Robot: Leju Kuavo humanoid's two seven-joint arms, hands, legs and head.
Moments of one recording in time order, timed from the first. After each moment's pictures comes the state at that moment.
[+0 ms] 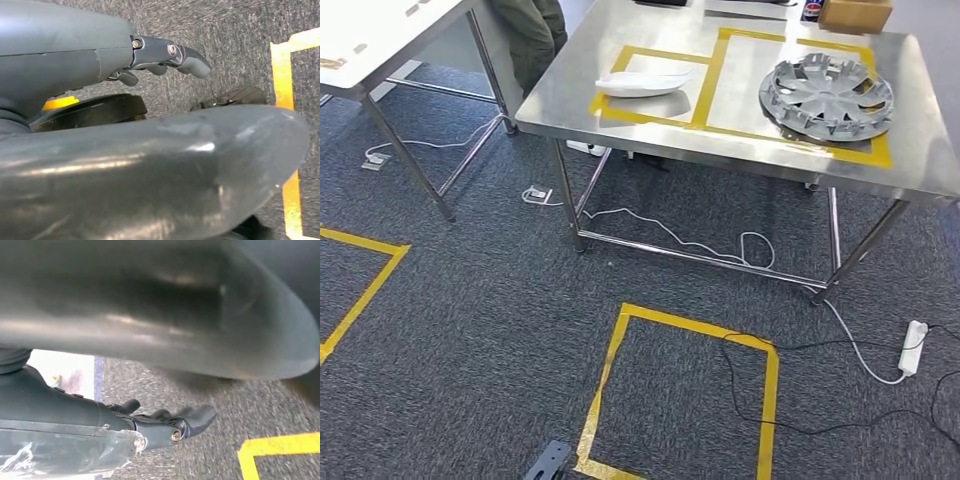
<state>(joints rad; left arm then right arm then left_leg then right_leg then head) -0.12 -0.14 -1.02 -0.14 0.80 0.25 0.04 -0.05 0.18 -0.36 -0.19 1.32 0.11 0.15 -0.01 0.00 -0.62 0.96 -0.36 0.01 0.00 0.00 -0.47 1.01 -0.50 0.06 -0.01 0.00</state>
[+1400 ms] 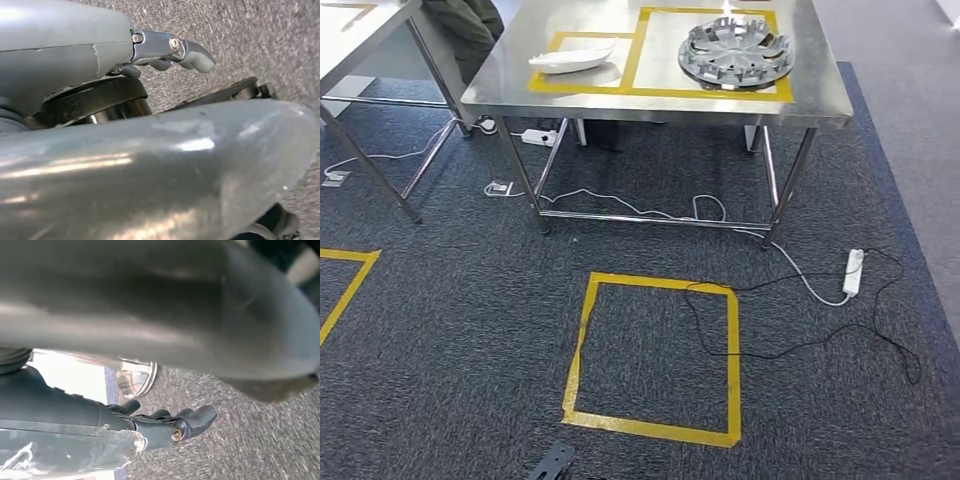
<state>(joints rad) -0.13 -0.13 -1.06 -0.14 0.83 0.20 0.08 -0.05 0.18 -0.38 -0.19 1.35 0.12 0.22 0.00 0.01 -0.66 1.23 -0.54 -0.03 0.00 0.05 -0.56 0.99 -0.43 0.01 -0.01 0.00</state>
